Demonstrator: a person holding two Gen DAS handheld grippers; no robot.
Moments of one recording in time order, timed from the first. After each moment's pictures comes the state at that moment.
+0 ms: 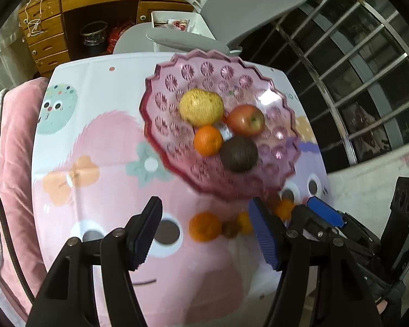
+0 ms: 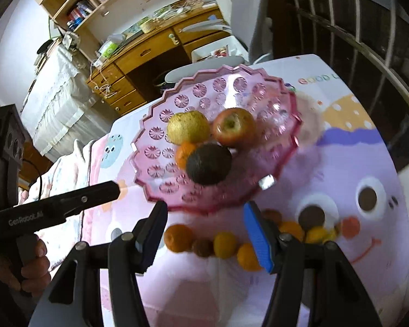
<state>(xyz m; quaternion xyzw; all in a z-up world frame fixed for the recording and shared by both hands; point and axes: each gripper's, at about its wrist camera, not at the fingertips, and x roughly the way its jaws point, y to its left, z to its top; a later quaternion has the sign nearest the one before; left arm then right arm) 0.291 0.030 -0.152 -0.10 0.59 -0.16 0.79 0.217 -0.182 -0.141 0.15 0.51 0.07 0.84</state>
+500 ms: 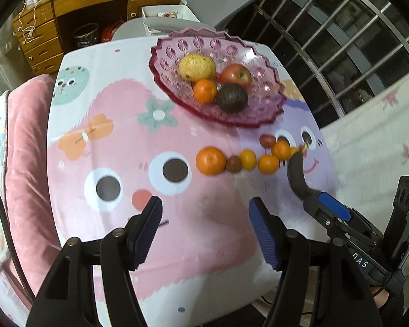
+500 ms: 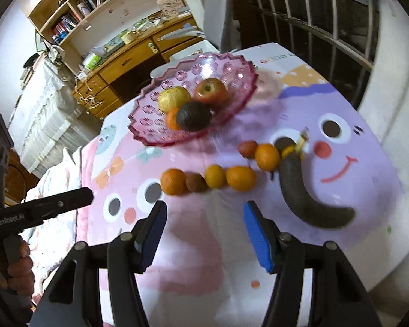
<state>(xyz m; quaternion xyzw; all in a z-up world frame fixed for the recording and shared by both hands) 0.200 0.052 -0.142 -0.06 0.60 -0.18 0.78 0.104 -0.171 -0.142 0.17 0.50 0.00 0.85</state>
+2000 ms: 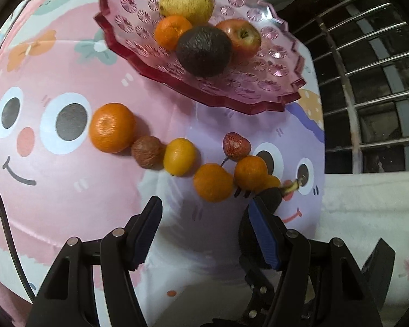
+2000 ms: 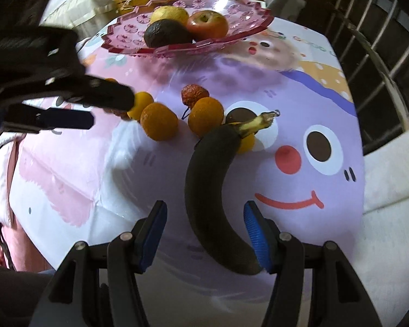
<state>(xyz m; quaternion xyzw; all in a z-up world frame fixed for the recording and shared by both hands) 0.235 -0.092 -0.235 -0.23 0.65 -0.04 0.72 0.146 -0.248 -0.215 -0.09 0.60 0.15 0.78</state>
